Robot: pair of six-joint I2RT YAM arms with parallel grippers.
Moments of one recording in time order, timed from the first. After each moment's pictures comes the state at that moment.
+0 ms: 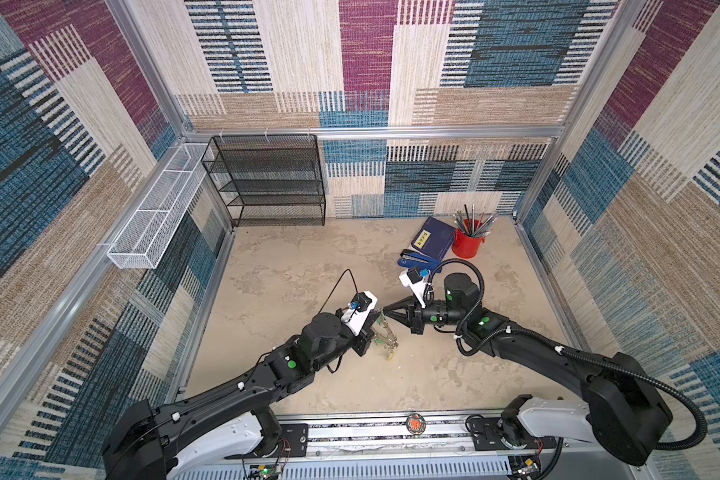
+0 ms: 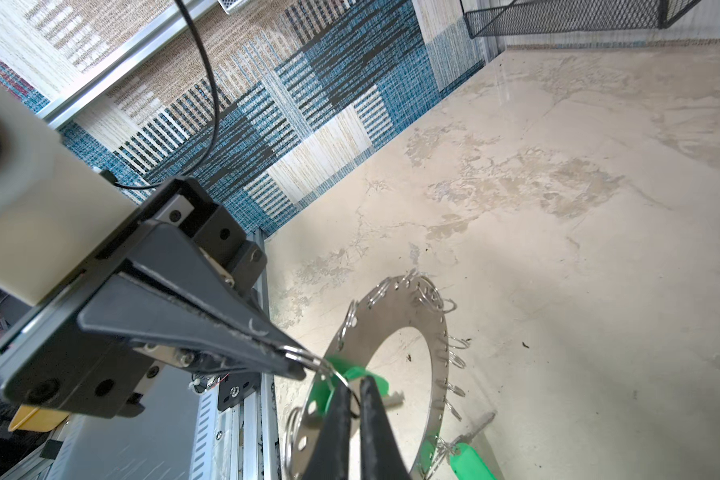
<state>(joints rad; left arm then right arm) -0.93 0.99 0.56 0.17 -0.08 -0.04 0.60 1.26 0.66 0.27 -0.71 0.29</state>
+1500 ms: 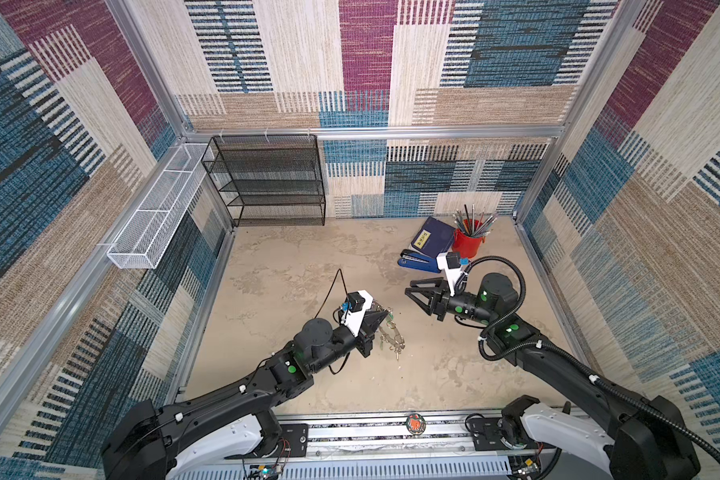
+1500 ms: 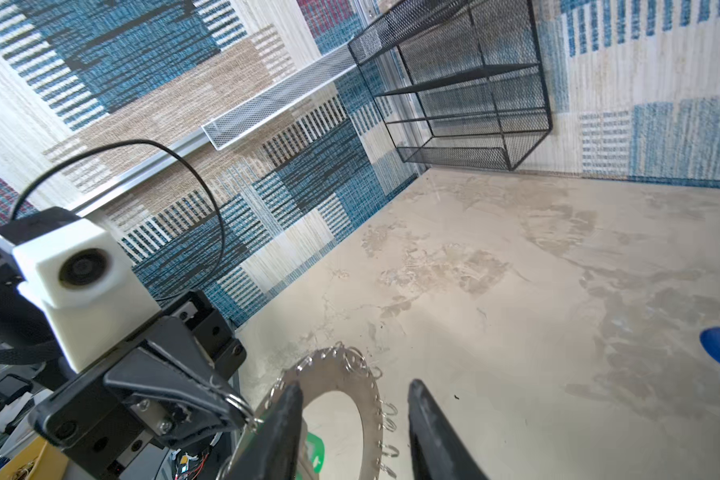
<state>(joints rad) -0.93 0.98 0.50 0.42 0.03 -0.16 0.45 1.06 0.61 0.36 -0.67 0.42</state>
